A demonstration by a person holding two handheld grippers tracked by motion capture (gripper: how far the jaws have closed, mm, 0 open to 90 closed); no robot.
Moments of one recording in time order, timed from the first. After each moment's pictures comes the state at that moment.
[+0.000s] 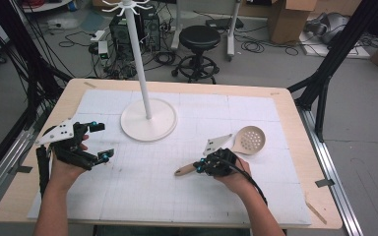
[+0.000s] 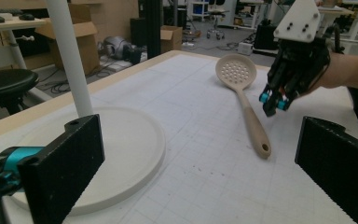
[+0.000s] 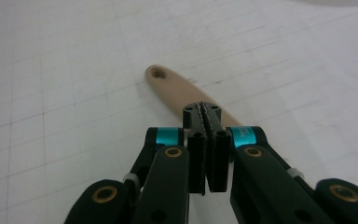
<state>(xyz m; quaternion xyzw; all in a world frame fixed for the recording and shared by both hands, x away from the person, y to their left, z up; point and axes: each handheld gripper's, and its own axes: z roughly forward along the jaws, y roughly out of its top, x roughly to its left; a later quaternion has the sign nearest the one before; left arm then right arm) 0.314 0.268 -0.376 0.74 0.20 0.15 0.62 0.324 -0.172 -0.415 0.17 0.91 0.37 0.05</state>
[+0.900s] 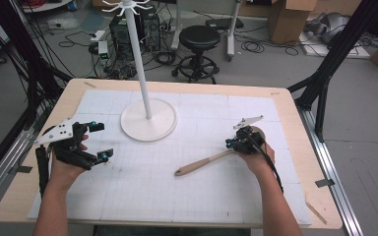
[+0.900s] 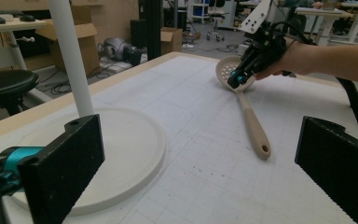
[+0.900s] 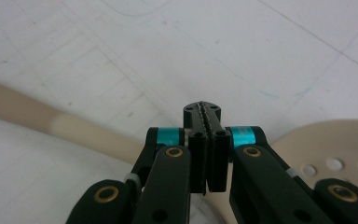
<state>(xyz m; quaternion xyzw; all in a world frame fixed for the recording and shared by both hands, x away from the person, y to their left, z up) 0.314 0.270 -0.376 0.74 0.20 0.15 0.63 0.382 -0.253 -0.415 0.36 0.87 0.32 0.13</state>
